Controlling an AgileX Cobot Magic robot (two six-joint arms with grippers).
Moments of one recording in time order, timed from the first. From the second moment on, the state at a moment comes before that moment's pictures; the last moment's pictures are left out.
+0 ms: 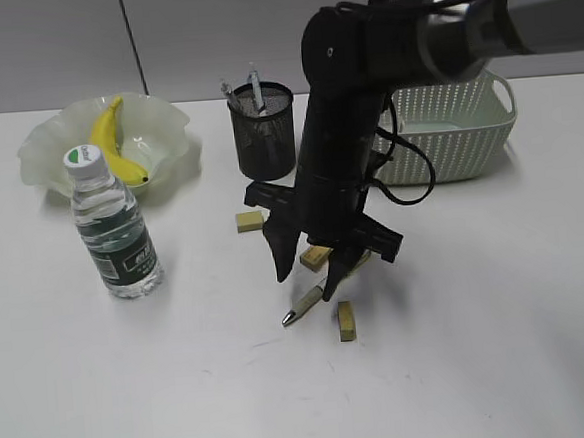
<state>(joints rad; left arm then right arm) -0.56 -0.01 -0.54 0.03 1.06 -0.10 0.64 2.21 -1.60 0.31 1.04 1.01</state>
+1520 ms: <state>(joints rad) -0.56 -0.01 -0.54 0.03 1.06 -0.10 0.64 2.05 -1.80 -0.23 0.80 0.78</state>
